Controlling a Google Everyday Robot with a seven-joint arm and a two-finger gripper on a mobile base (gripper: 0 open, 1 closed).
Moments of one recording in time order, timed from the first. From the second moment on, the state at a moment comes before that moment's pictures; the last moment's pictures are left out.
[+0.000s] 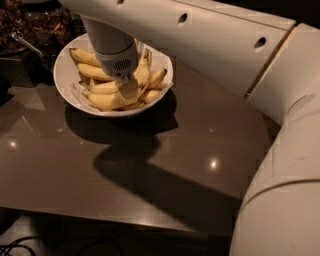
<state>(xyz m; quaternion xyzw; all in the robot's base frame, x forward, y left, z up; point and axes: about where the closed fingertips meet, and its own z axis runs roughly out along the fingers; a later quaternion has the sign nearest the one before) 0.575 0.072 0.895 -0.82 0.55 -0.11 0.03</state>
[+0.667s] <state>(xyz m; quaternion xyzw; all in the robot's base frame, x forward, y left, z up) 0.568 0.061 0.892 -0.82 0.56 -0.09 0.04</state>
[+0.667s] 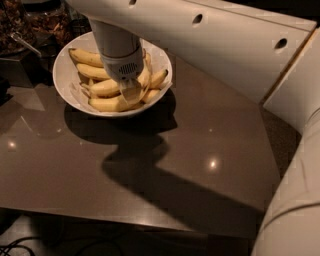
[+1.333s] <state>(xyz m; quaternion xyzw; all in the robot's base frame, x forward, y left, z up) 0.562 0.058 0.912 -0.82 0.56 -0.08 0.07</state>
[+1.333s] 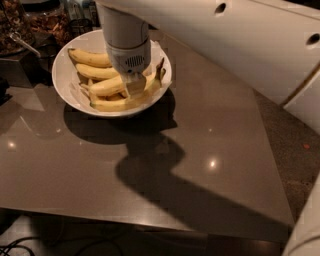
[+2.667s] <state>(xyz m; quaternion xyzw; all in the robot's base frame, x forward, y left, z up) 0.548 0.051 0.951 -0.81 0.56 -0.09 0.11</state>
